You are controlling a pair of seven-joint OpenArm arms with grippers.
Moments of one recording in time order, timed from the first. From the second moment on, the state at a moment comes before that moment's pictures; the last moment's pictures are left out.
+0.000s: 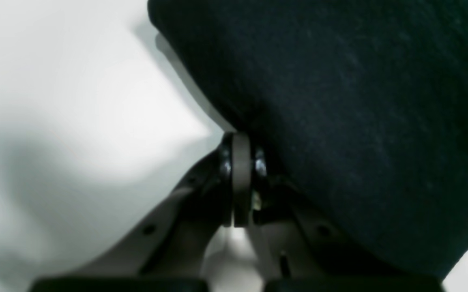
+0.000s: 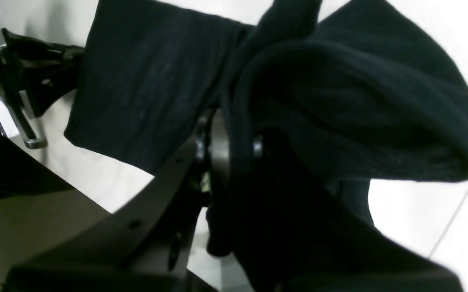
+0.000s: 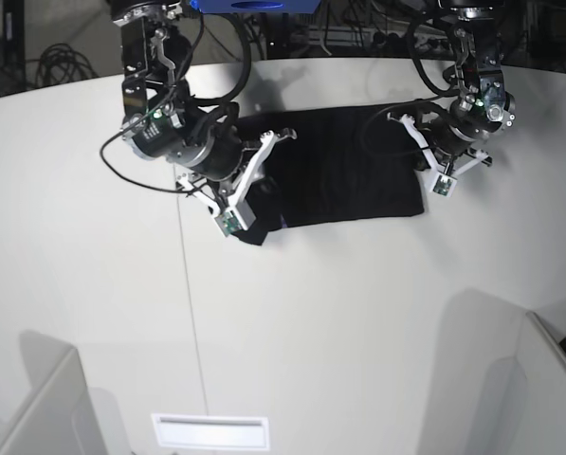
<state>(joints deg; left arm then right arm) 17.6 -11.6 -13.8 96.5 -9.9 -31.1 45.3 -10.0 -2.4 -11.8 114.1 18.3 12.6 -66.8</state>
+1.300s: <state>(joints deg) 17.7 -11.7 -13.5 96.3 -10.0 -31.1 44.9 -4.5 -4.3 -35.4 108.8 18.5 7.9 -57.5</state>
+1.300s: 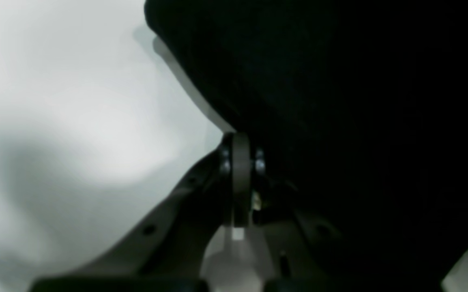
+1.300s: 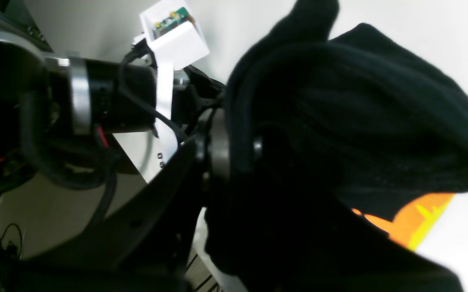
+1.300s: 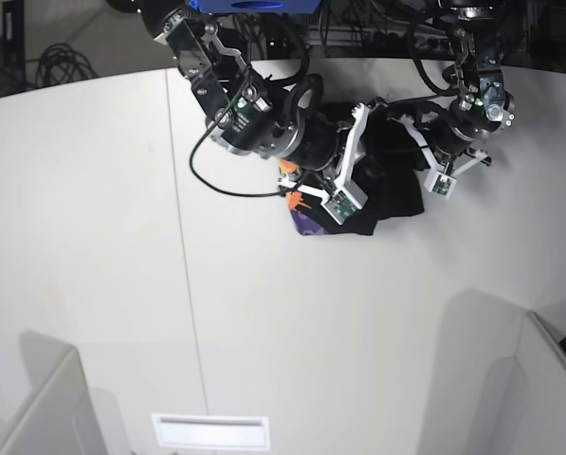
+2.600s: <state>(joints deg) 32.1 -14.6 -38.5 104.7 -26.5 -31.5 48.4 2.4 -6.4 -44.0 89.3 18.7 3.9 -47.2</state>
